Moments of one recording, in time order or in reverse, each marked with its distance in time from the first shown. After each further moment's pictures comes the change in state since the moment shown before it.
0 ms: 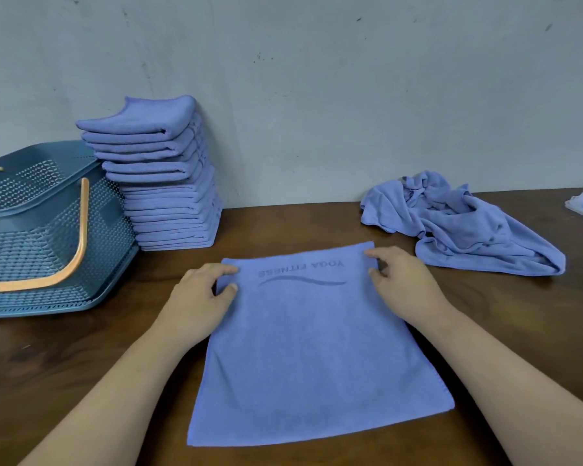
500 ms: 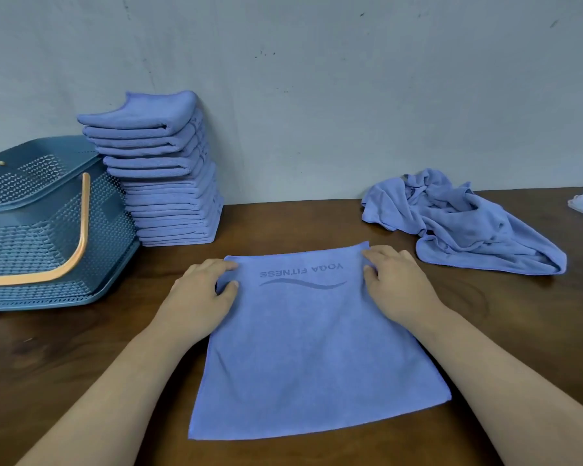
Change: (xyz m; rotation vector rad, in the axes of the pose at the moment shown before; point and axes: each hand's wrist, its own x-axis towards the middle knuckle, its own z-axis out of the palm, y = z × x) left_hand -0.001 -0.003 0.001 0.144 -0.035 0.031; right_hand -0.004 -0.001 0.011 -0.265 -0.040 -0.062
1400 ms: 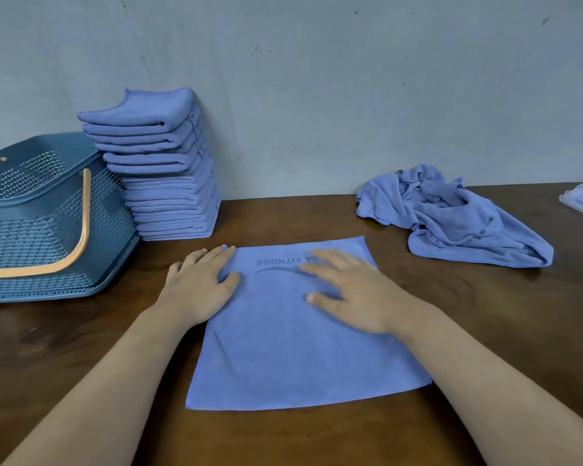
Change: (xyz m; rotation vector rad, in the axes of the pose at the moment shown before) left_hand 0.011 0.007 -0.002 0.249 -0.119 -0.071; right_hand -0.018 -0.042 -0.012 0.004 -0.334 -0.368
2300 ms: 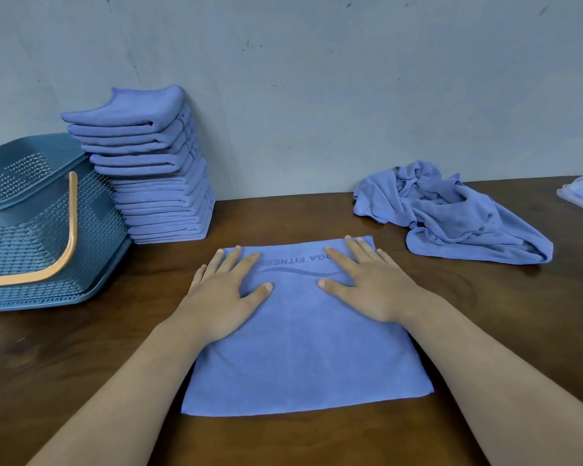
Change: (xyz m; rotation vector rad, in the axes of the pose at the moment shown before) left_hand -0.012 0.037 0.011 -0.063 -0.084 0.124; right_hand 0.008 0.032 0.002 -0.029 -0.095 0.303
